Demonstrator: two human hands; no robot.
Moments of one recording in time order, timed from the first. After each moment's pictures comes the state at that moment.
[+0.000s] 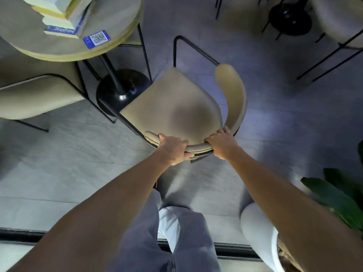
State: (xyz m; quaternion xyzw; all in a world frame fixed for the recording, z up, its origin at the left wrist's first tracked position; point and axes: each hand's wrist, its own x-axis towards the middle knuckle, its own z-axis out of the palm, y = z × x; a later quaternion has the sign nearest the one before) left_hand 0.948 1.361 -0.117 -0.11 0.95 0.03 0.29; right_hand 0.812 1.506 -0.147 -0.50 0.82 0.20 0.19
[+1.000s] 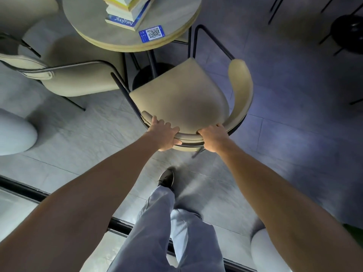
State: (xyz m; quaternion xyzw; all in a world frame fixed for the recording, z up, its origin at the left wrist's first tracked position) left_hand 1.004 1.220 -0.130 -0.17 0.93 -0.05 0.31; right_hand 0.849 1.352 -0.153 -0.57 0.78 0.14 0.20
